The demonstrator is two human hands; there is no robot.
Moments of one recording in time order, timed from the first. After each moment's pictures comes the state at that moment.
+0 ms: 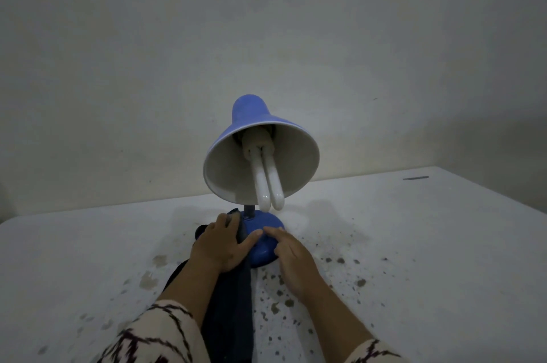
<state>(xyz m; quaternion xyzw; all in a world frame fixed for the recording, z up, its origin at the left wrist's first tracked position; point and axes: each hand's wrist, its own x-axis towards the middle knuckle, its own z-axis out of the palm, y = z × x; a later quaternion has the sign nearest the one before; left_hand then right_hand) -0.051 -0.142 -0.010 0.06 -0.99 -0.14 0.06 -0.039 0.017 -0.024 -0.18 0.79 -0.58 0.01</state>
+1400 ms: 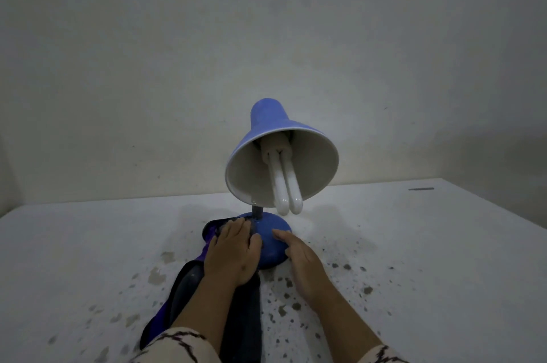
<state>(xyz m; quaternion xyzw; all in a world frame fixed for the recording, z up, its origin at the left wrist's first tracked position) -0.033 -0.126 -0.016 0.07 -0.96 -0.26 0.13 -0.040 0.017 -0.024 -0.18 0.77 -0.62 0.02</state>
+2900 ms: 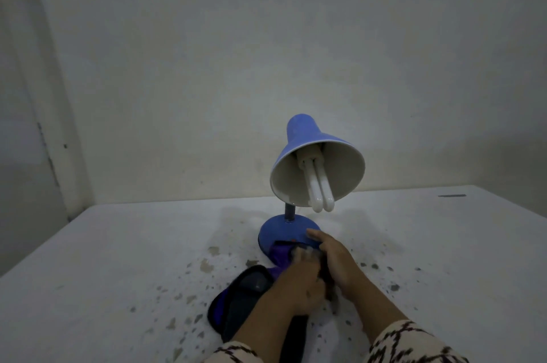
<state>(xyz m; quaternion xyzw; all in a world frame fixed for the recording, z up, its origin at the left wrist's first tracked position) 0.037 -0.069 0.012 -0.06 -0.96 -0.27 -0.07 -0.027 0.020 -0.002 -0.14 0.74 -0.65 0.06</state>
